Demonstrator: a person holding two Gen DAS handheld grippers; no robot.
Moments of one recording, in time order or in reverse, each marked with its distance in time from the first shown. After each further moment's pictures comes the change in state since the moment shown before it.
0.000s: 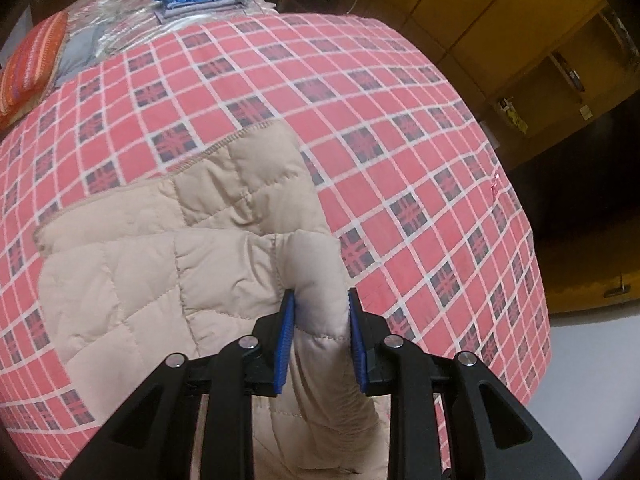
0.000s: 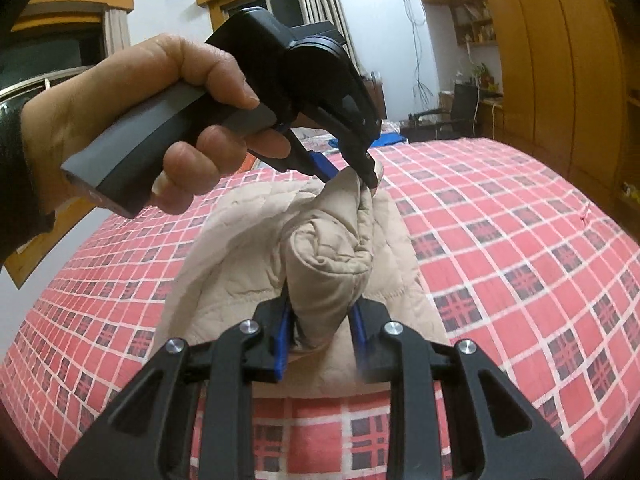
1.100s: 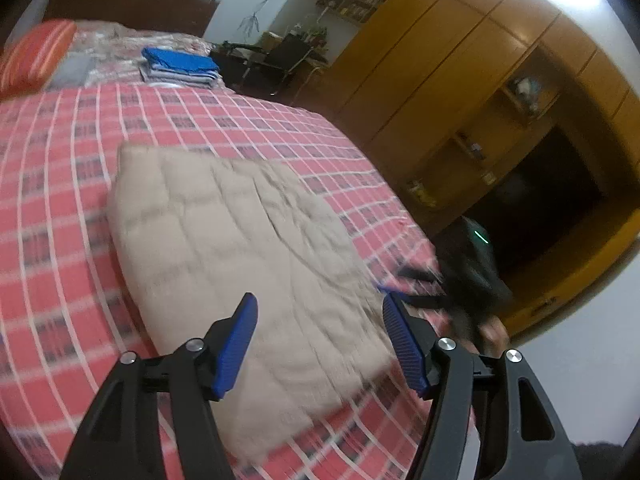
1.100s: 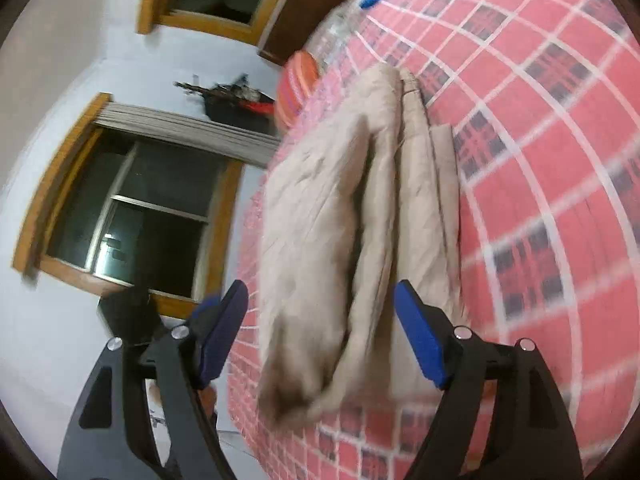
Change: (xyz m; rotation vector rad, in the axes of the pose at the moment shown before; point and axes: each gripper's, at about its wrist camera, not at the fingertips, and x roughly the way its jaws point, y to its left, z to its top) left arm -0.096 0.093 -0.183 0.005 -0.426 -0.394; right arm 0.118 -0.136 0.058 0.589 0.527 0.622
